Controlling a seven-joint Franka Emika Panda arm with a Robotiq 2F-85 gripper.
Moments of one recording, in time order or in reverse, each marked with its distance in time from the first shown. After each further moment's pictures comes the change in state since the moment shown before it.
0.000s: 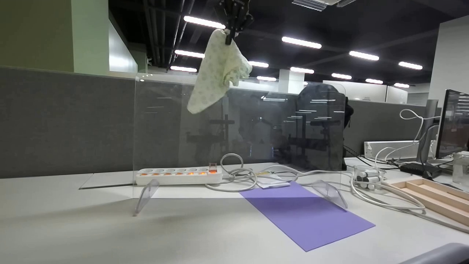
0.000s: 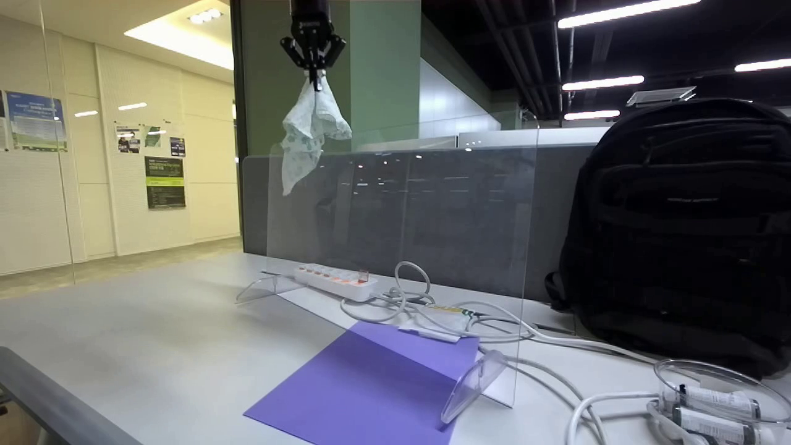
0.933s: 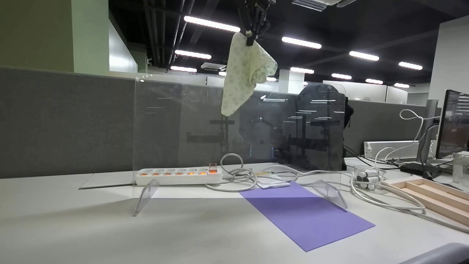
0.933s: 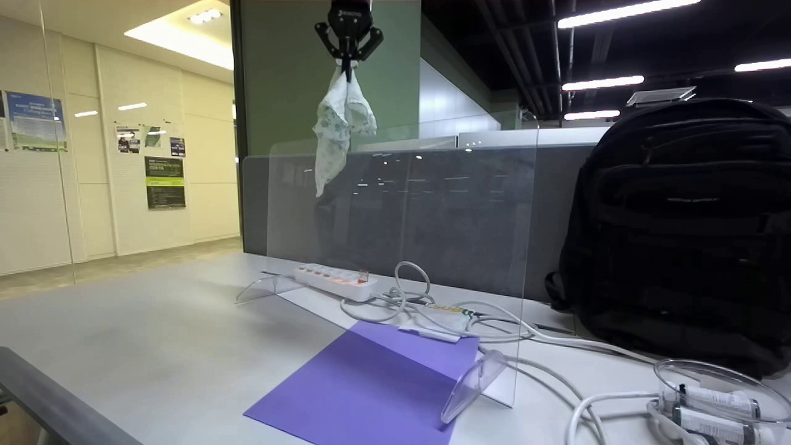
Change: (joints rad) arm -0.090 0.150 -0.050 0.265 0.055 -0.277 -0.289
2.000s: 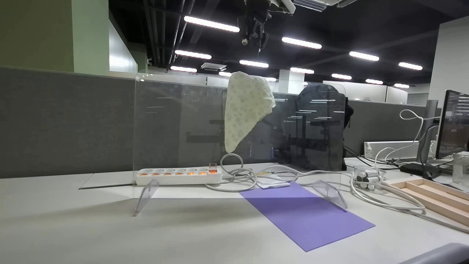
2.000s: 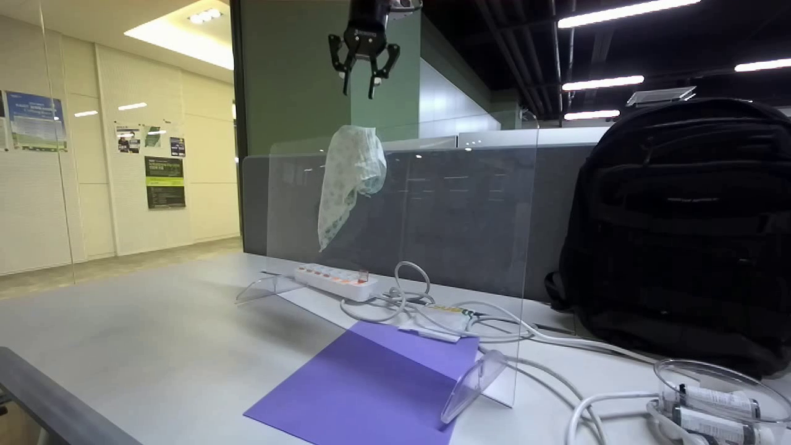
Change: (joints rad) arm -0.015 0.172 -0.001 0.203 0.000 -0.112 -0.043
